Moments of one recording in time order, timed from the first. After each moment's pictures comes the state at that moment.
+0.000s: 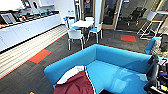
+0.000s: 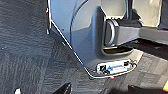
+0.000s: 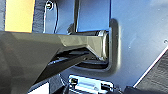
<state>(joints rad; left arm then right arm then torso) 1.33 2.90 -2.72 -0.60 0.35 0.65 -1.54 3.02 -2.63 -0.47 0.17 0.47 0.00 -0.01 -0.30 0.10</state>
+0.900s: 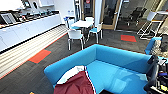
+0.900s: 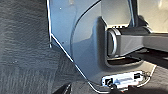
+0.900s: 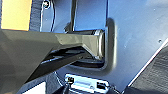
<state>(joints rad) 1.37 3.03 -2.76 0.07 0.15 0.05 -1.54 3.03 -2.66 -0.47 0.16 0.47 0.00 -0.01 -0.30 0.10</state>
